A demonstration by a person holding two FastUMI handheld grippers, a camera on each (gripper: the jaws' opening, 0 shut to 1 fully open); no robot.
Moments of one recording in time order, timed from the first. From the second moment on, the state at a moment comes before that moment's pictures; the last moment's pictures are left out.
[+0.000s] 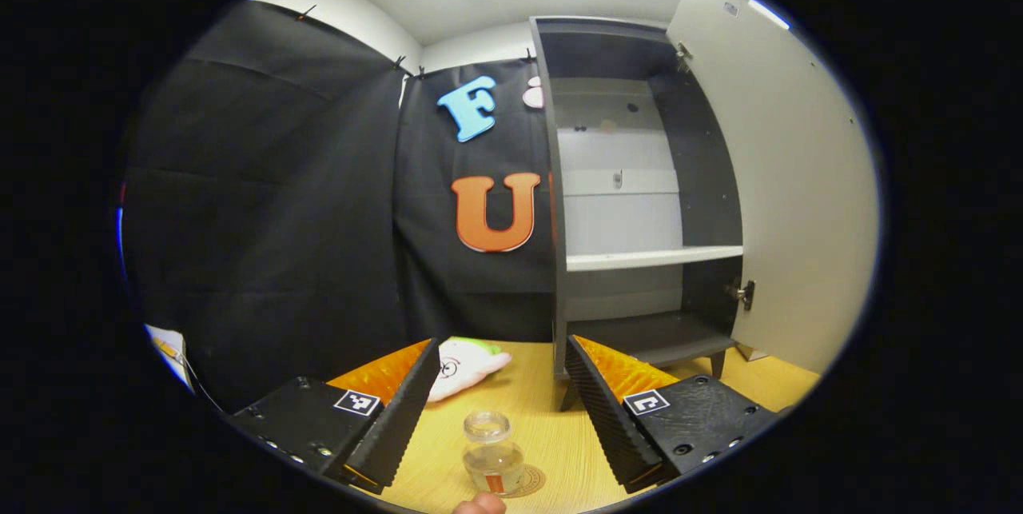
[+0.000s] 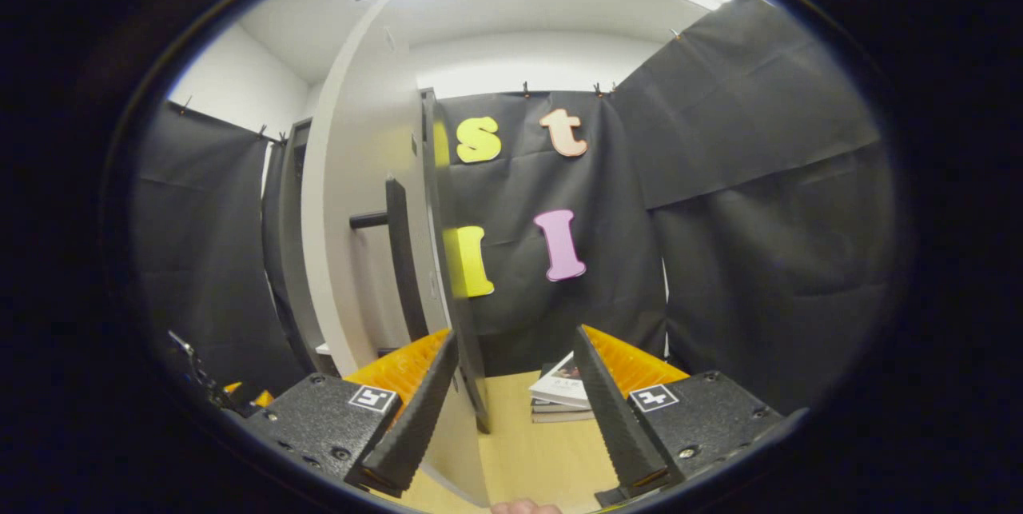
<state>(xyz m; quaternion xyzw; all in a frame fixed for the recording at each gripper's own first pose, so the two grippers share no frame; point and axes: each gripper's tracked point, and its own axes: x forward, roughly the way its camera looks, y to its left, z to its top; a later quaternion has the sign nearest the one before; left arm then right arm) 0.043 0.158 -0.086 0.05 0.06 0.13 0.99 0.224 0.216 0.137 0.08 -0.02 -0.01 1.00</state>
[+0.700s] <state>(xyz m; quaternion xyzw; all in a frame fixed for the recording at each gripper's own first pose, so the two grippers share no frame) 0.033 0.111 -0.014 0.02 0.06 0.11 0.99 0.230 0.228 0.141 0.11 -0.03 0.03 0.99</state>
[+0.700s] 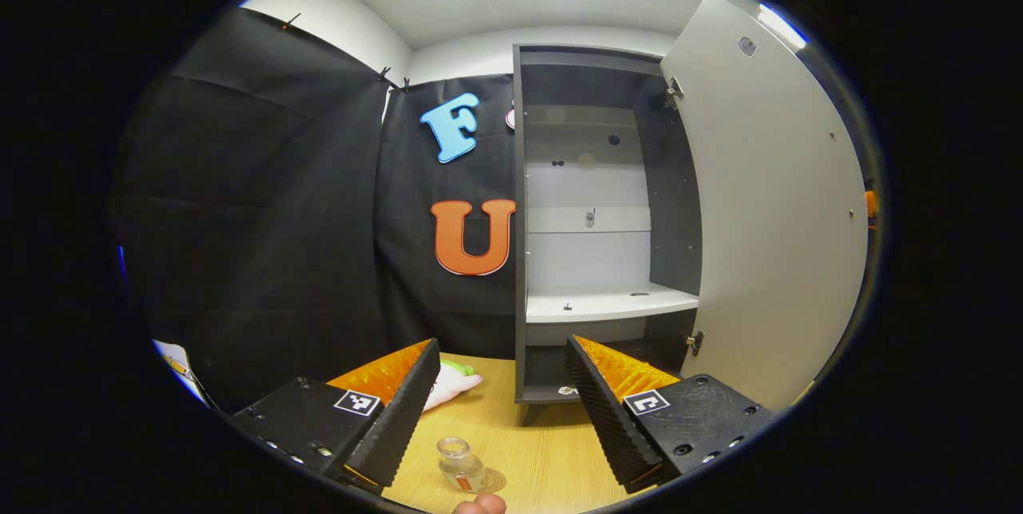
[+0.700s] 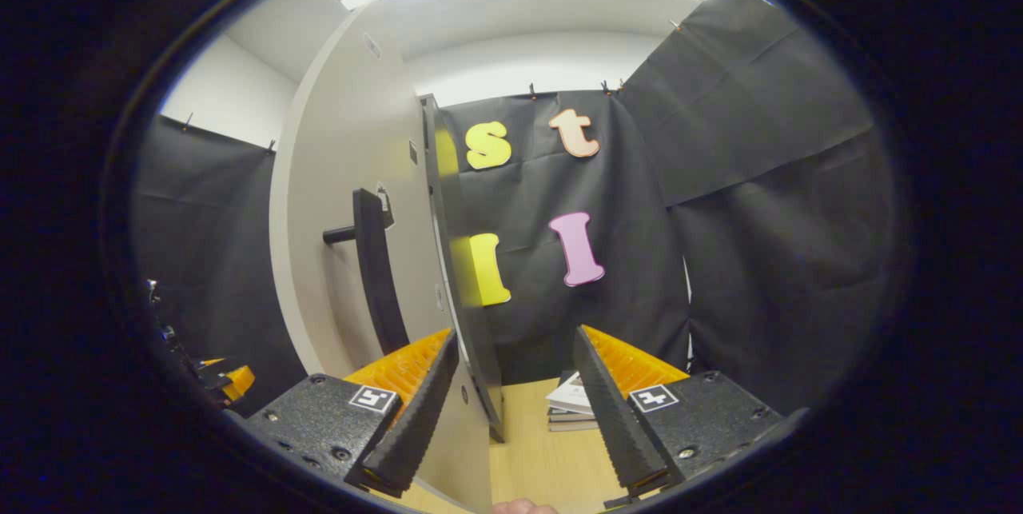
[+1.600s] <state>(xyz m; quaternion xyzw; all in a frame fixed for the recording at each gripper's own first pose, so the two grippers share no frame) 0.009 0.098 -0.027 0.02 0.07 0.09 0.99 0.224 0.274 0.140 0.07 -0.02 0.14 0.99</state>
